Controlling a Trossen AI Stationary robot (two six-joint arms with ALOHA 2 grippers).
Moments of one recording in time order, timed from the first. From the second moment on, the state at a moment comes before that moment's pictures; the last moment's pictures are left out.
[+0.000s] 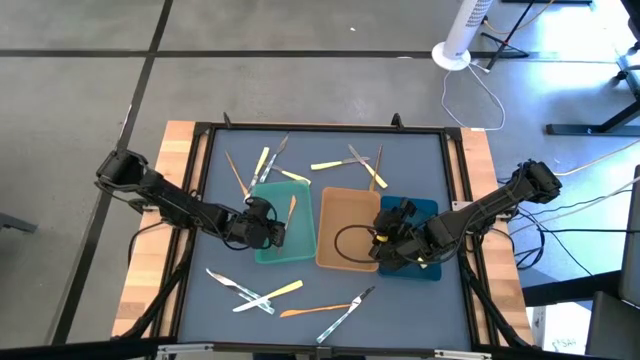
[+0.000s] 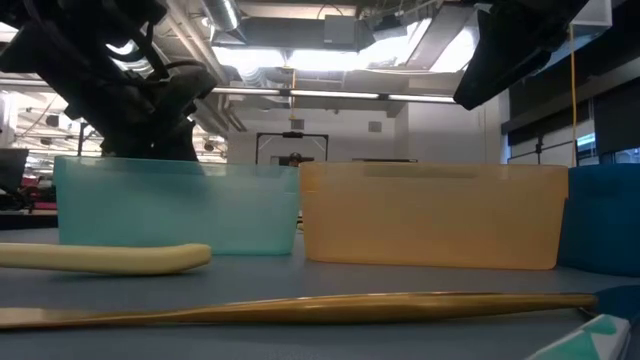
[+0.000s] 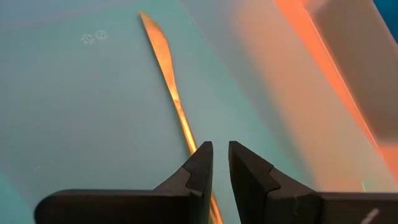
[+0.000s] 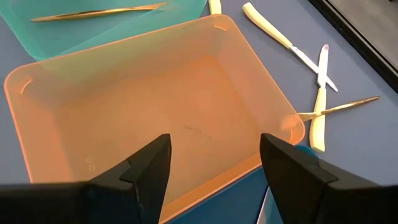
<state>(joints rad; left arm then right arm) -0.32 1.41 0.51 0.02 -0.57 -1.33 0.48 1.46 1.10 -0.86 0.67 0.86</state>
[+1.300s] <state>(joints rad) -0.23 1.03 0.51 0.04 -0.58 -0.70 0.06 1.33 1.10 -0.86 0.37 0.15</state>
